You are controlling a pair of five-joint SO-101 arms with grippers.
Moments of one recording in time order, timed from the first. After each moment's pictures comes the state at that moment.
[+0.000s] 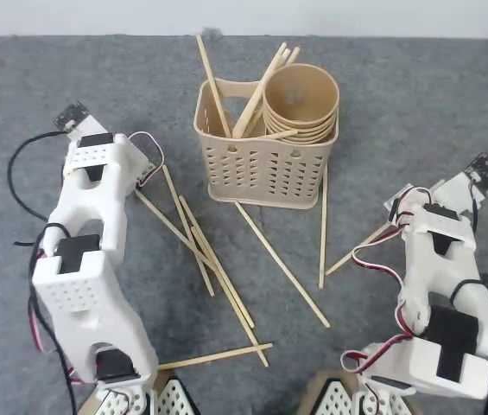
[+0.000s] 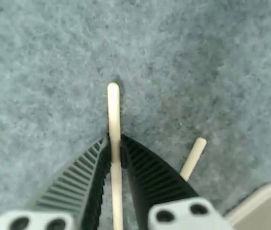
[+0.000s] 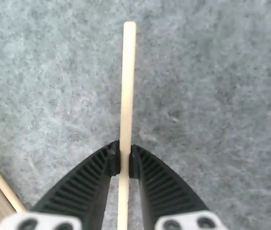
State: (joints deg) left arm -15.2 27.3 4.7 58.3 43.2; right arm 13.9 -3.5 44.8 29.4 -35.0
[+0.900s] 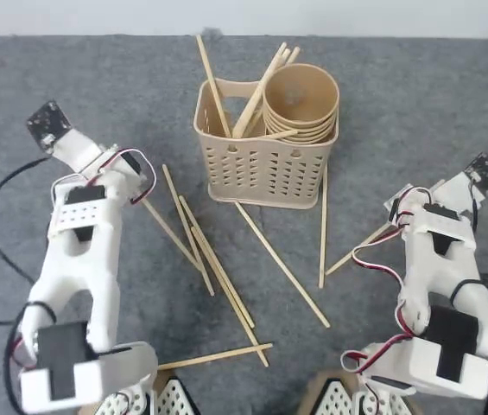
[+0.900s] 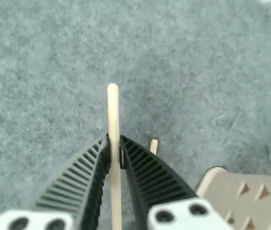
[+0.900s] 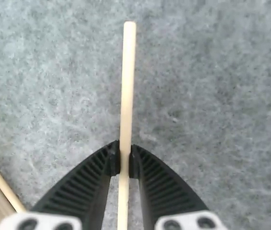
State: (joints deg) left arm -15.9 -9.7 43.4 27.5 36.5; right arm 13.9 -3.5 44.8 29.4 -35.0
